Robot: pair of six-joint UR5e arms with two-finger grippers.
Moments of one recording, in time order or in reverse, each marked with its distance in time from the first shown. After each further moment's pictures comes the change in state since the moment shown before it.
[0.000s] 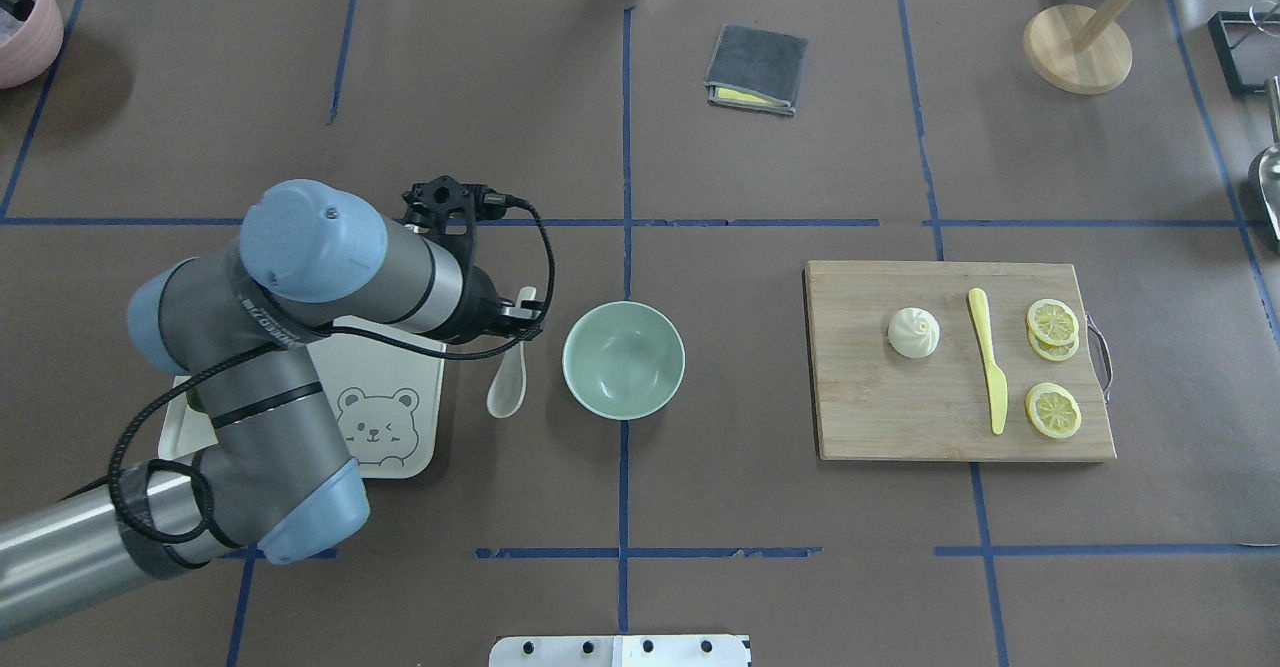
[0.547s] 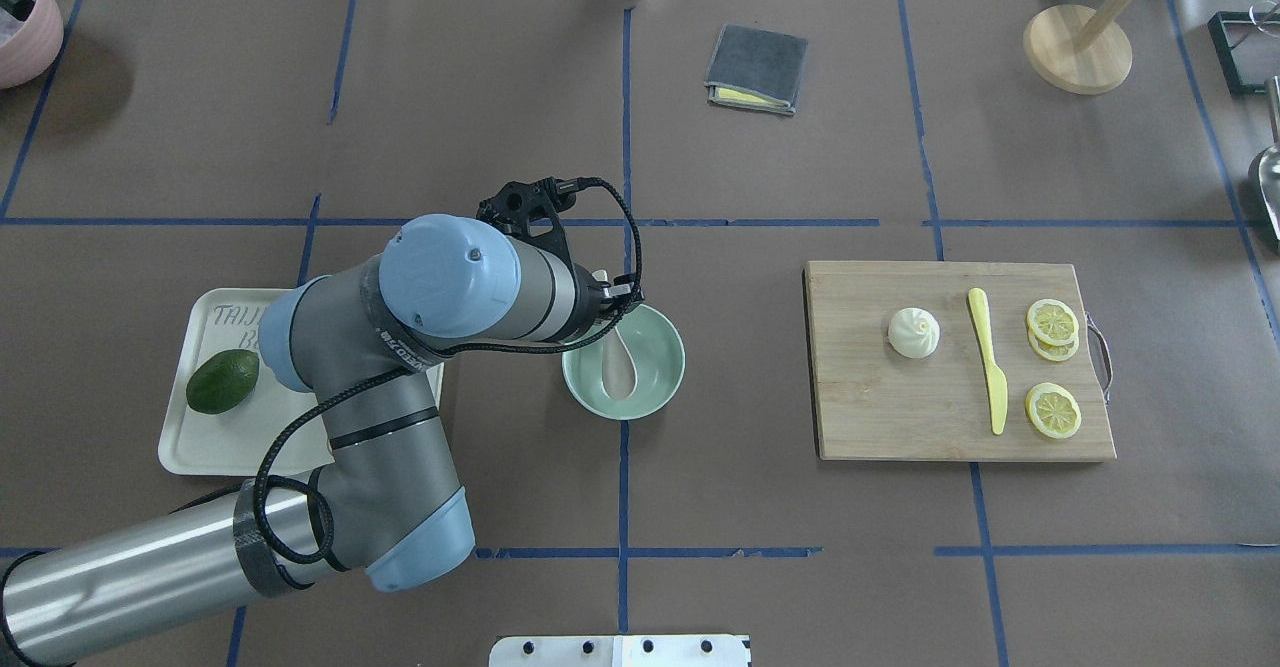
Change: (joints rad) left arm 0.082 -0.132 0.086 0.004 0.215 -0.364; right arm 0.000 0.000 -0.001 -0.001 0.034 0.000
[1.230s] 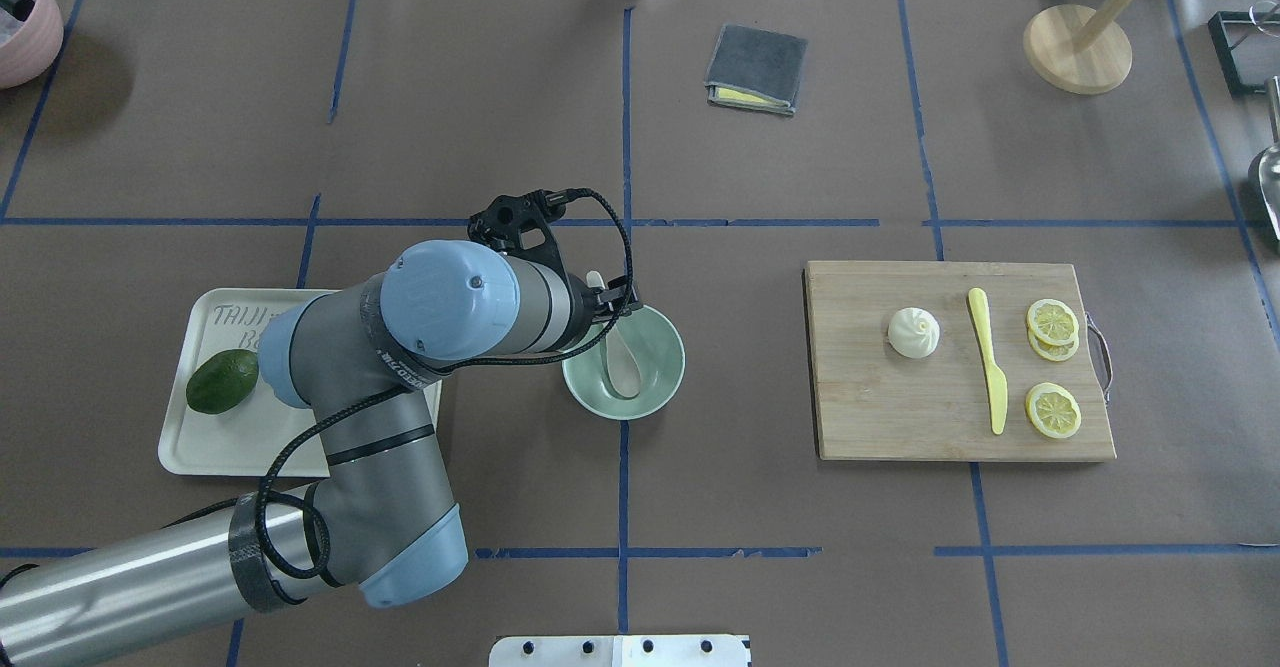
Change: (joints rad) left arm 0.010 0.025 -0.010 -0.003 0.026 0.001; right arm -0.002 0.001 -0.021 0.000 0.077 -0.001
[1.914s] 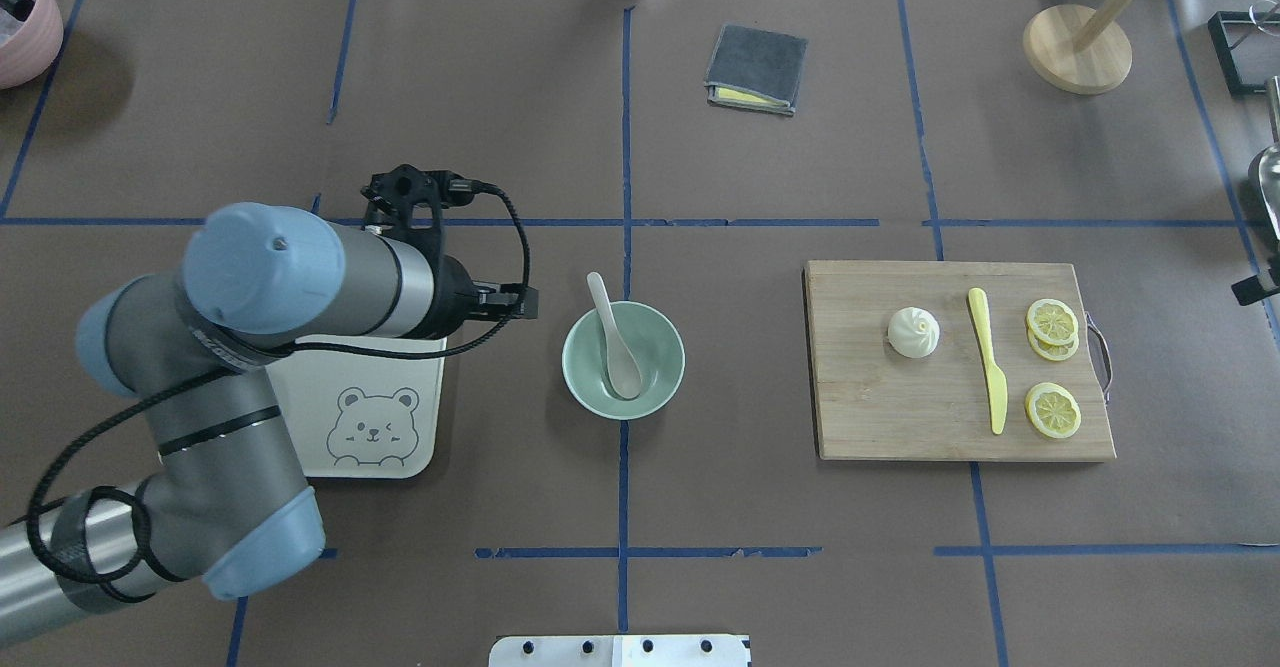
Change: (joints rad) left arm -0.145 0.274 -0.249 0.001 -0.188 0.458; right arm -0.188 0.054 0.007 0.297 -0.050 0.468
